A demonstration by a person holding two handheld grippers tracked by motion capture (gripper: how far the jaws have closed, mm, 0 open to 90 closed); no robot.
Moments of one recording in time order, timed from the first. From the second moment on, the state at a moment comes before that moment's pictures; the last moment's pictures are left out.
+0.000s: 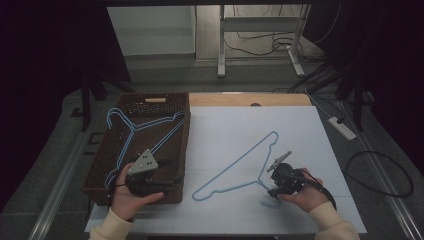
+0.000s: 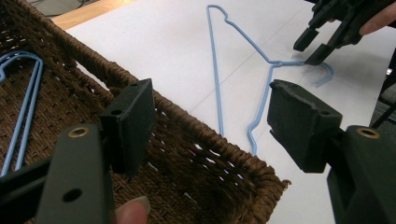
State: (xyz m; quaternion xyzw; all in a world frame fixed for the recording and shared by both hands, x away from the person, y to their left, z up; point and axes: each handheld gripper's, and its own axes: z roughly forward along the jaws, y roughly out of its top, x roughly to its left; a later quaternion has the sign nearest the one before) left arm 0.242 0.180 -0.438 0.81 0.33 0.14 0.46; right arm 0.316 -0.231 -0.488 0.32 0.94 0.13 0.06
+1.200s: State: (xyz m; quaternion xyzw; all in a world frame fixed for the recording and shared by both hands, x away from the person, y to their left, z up) left arm 0.242 0.106 -0.442 0.86 0.27 0.11 0.42; right arm 0.312 -0.212 -0.466 0.30 0.95 0.08 0.04
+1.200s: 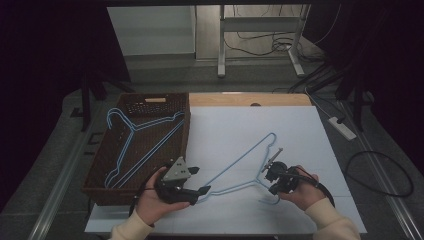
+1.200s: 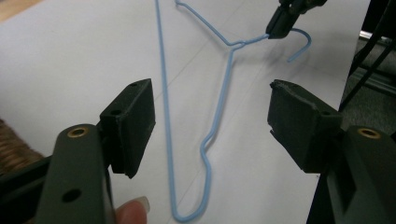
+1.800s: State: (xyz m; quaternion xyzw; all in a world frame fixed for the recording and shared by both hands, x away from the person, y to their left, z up) left arm 0.266 0.045 -0.463 0.88 0.27 0.06 0.38; right arm 0.309 -0.217 -0.465 0.30 0.95 0.09 0.05
